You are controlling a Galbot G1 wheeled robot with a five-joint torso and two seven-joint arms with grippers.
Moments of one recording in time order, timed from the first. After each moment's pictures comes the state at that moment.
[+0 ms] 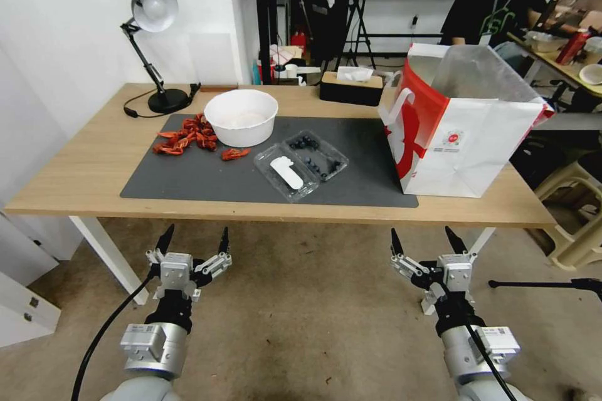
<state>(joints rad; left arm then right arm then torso) 1.80 -1.50 -0.55 -2.30 0.00 0.00 0.00 -1.80 1.50 0.55 2.30 0.00 0.00 0.00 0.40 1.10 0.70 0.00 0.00</state>
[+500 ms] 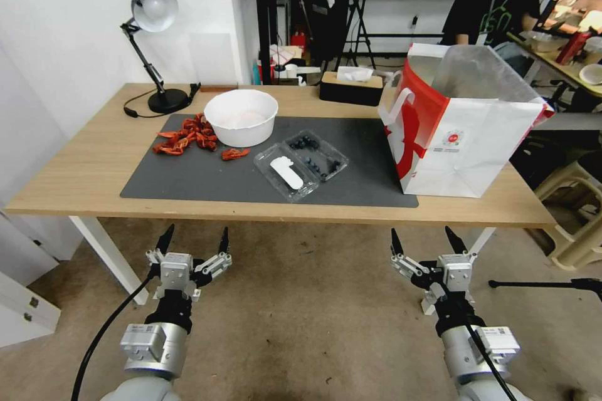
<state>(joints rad) 1.80 -1.50 -0.55 -2.30 0.00 0.00 0.00 -1.80 1.50 0.55 2.30 0.00 0.00 0.00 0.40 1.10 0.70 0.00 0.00</state>
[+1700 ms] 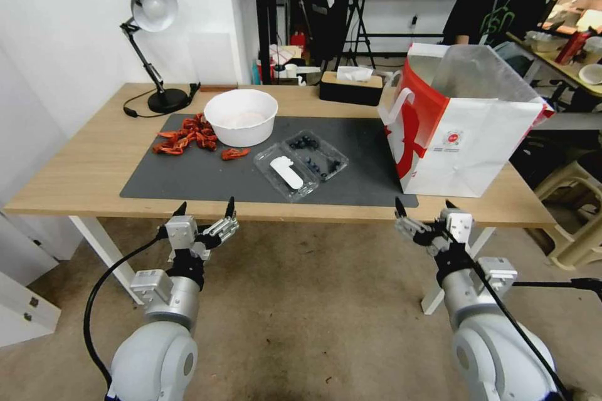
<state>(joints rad) 1.58 -1.48 -0.52 -2.24 -0.23 0.15 -0.07 -1.46 1.39 0.53 2.26 0.26 -0.34 0.06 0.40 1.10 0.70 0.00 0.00</state>
